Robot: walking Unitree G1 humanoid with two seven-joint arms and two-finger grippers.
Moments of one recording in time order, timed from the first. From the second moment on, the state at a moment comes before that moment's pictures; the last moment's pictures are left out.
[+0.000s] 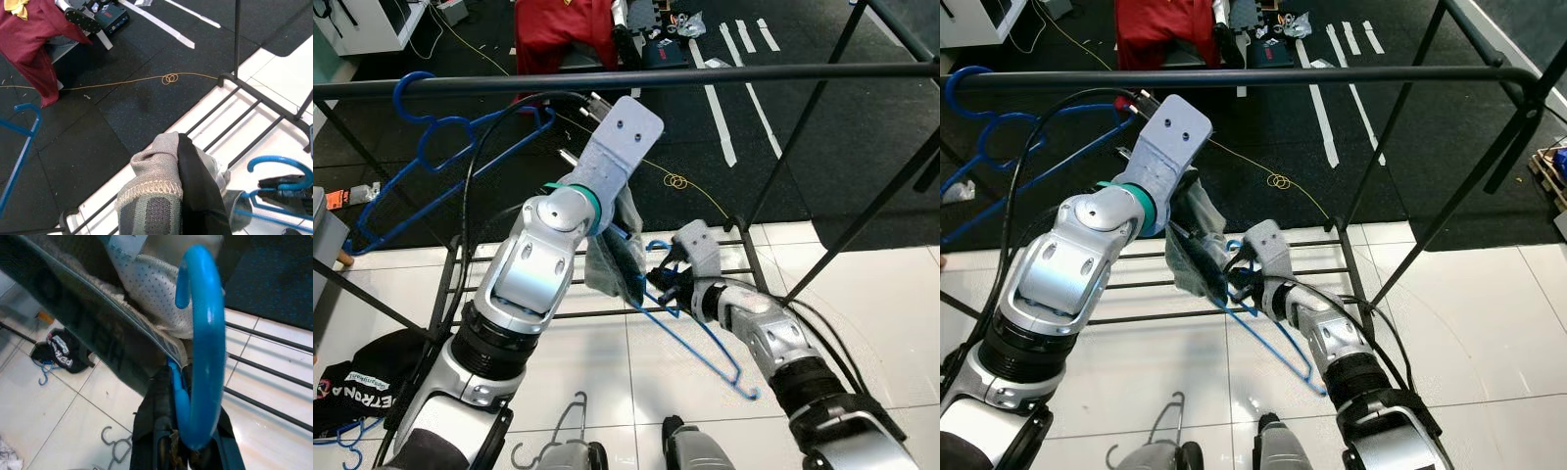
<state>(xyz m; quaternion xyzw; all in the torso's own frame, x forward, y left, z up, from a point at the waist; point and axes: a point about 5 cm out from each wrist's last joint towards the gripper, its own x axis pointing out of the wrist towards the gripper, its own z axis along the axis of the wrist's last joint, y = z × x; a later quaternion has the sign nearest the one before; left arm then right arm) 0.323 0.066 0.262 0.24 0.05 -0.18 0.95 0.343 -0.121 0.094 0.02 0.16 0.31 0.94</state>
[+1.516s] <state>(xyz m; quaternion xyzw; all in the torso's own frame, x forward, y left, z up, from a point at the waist) 0.334 0.107 0.197 -0.06 0.17 -0.12 0.98 0.376 -0.192 0.187 0.59 -0.18 0.03 0.79</state>
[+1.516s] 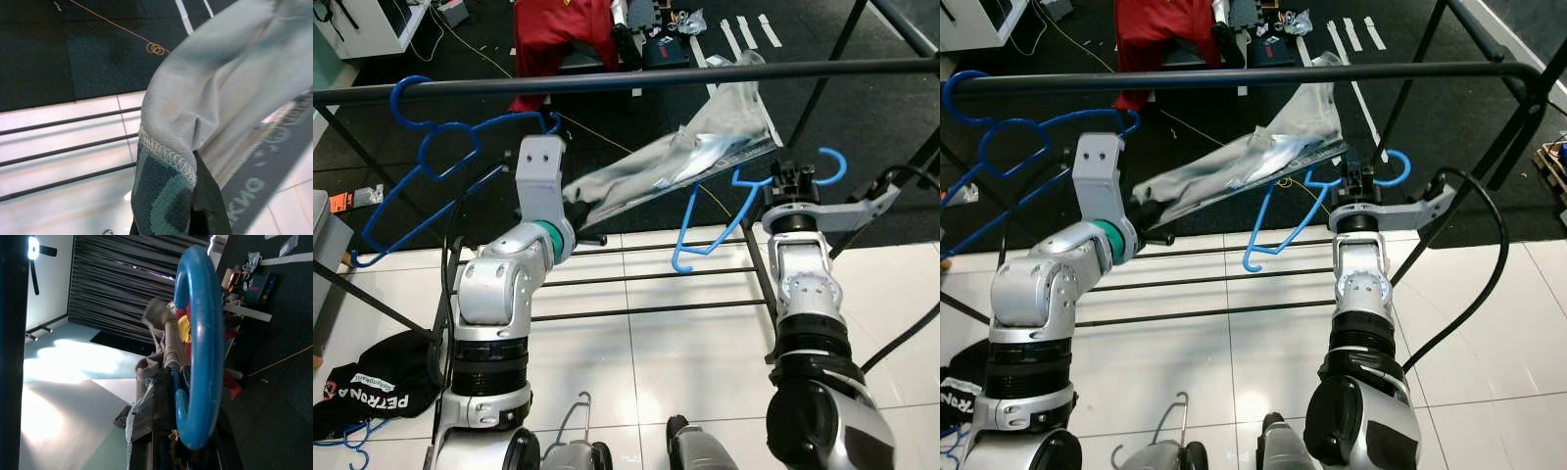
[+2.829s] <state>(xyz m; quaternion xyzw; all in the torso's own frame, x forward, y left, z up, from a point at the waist) 0.300 0.020 0.208 0.01 0.13 -0.34 0.93 0.377 -0.203 0.199 0.50 -0.23 -0.21 0.81</state>
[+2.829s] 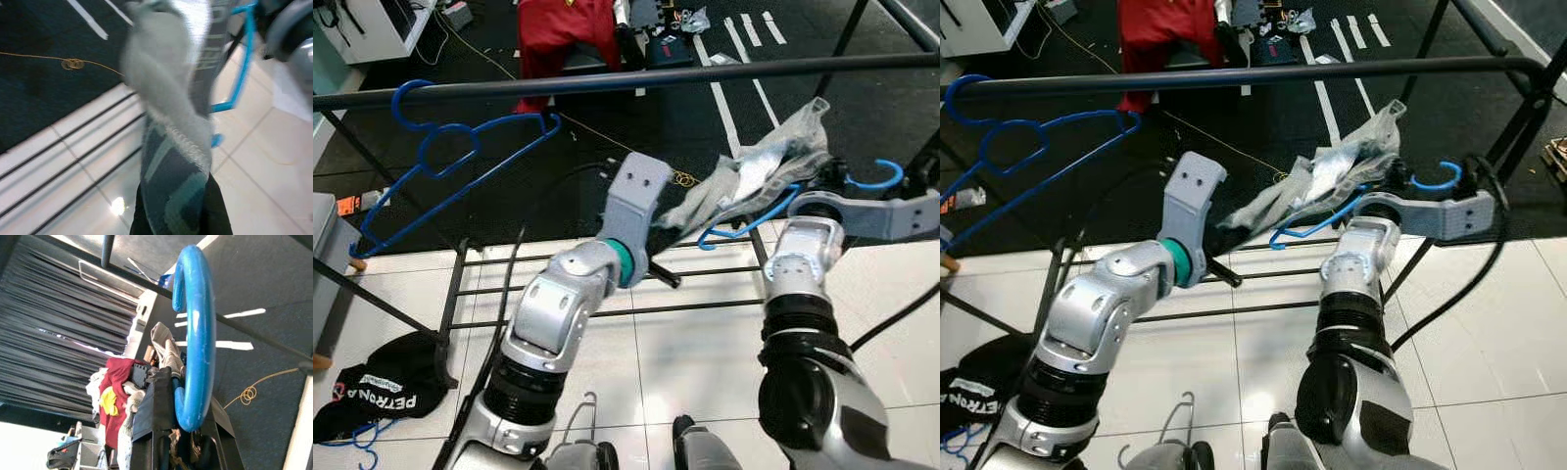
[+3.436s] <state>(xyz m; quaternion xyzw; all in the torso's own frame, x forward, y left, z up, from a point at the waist) 0.312 0.071 0.166 -0.01 0.23 -0.19 0.95 0.390 -0.188 0.206 0.67 -0.19 -0.21 0.69</state>
